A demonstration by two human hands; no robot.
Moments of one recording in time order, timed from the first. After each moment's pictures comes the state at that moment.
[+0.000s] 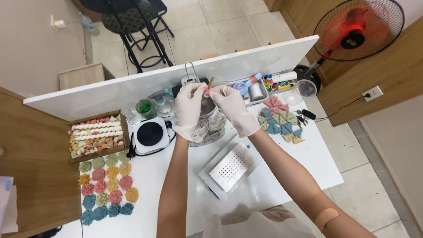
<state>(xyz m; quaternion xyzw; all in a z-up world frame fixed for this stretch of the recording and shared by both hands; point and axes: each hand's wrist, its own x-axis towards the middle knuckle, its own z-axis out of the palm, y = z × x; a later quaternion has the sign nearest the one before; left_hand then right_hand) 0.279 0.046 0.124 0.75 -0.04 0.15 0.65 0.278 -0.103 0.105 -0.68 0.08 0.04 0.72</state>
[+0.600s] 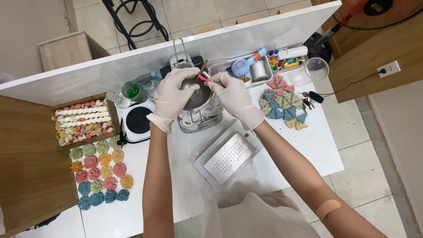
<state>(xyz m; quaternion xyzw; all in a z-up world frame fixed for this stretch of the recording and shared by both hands) 0.293 0.077 0.136 0.84 -0.22 0.11 0.48 0.271 -0.121 0.114 -0.86 0.03 0.00 0.51</state>
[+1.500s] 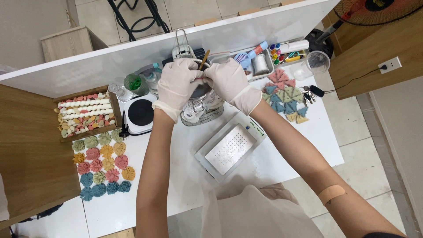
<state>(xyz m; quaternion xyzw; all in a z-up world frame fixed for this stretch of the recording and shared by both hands) 0.292 0.080 0.137 0.90 -0.32 0.16 0.24 0.290 -0.122 0.120 -0.94 -0.29 -0.15 0.13</state>
